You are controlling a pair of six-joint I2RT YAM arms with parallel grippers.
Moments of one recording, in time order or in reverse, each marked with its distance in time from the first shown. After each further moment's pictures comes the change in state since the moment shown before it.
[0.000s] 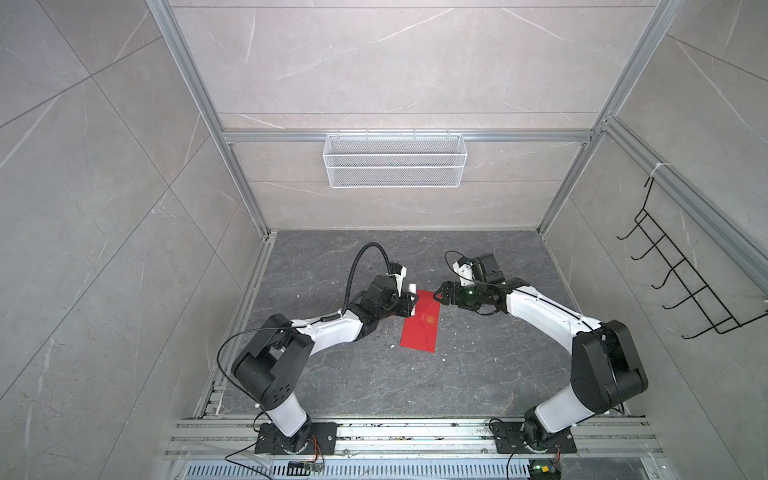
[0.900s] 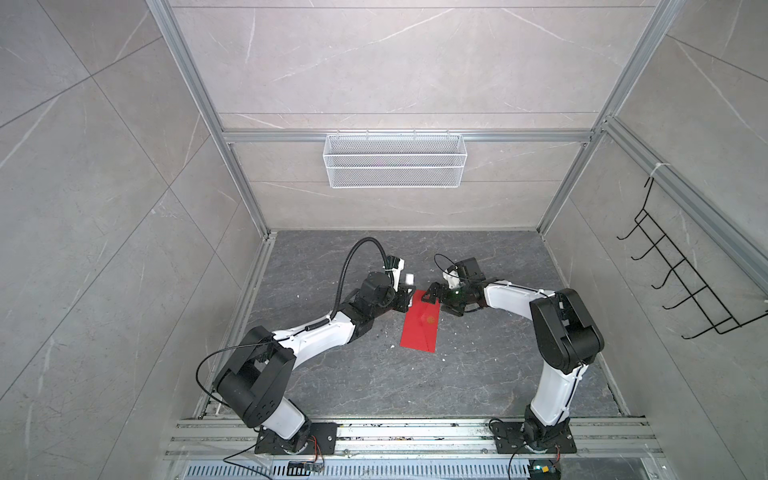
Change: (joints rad) left arm 0.002 -0.078 -0.005 -0.008 -0.060 0.076; right arm -0.004 0.294 0.076 0.169 -0.123 0.139
